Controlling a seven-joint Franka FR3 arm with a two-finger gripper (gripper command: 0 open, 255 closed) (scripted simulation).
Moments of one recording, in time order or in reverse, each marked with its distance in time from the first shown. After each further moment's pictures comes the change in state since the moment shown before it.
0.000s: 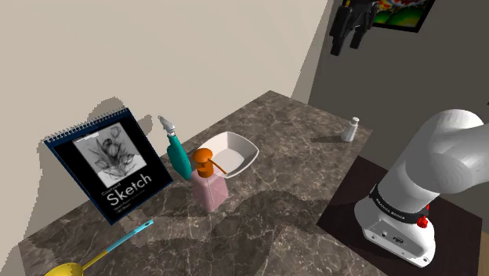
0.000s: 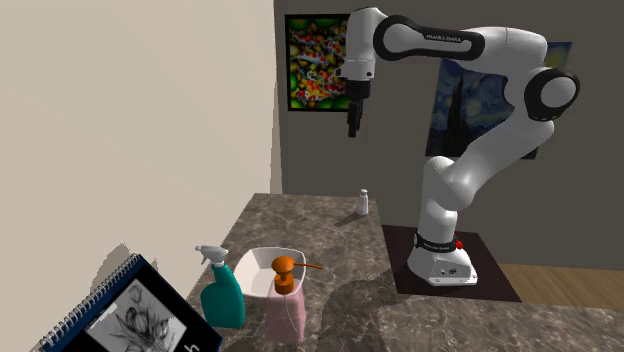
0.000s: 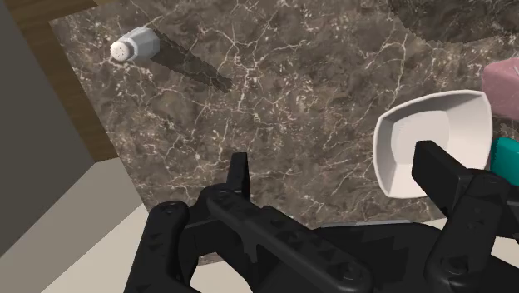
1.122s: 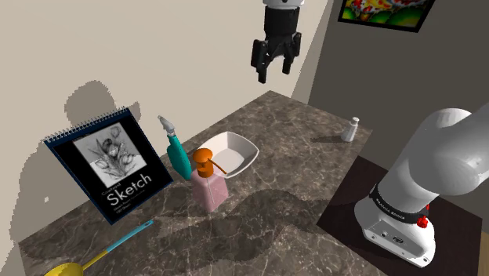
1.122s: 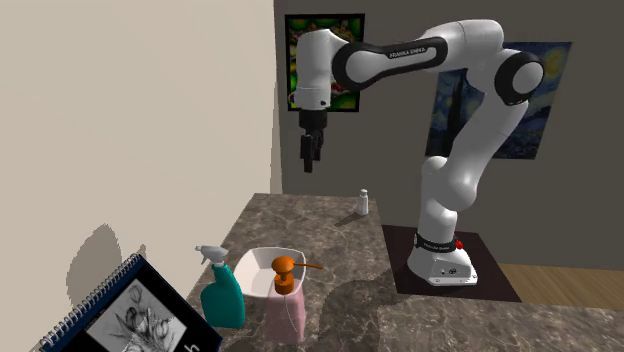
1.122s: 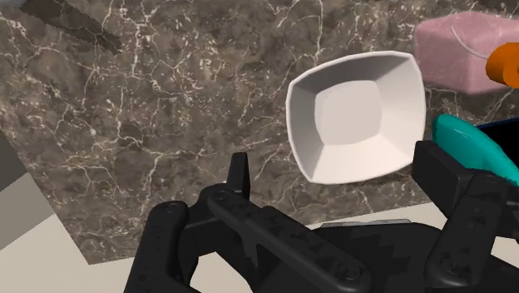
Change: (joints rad) arm 0.079 0.352 0.242 0.092 0.120 0.257 0.253
